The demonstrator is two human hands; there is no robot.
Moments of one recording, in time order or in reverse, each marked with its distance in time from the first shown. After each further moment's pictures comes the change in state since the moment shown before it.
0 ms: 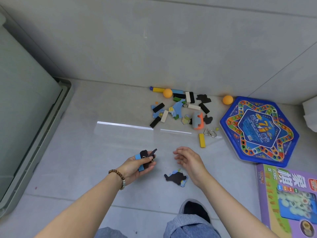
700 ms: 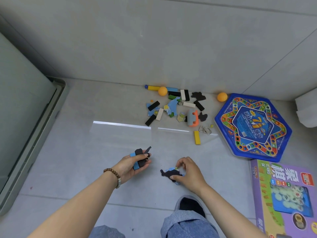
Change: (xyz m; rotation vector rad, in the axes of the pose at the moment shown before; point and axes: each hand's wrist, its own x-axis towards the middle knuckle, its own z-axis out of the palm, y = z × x) left_hand -0.005 0.001 0.005 -0.005 0.049 -0.009; right_hand -0.011 0.039 -0.041 -1.025 -0.039 -0.223
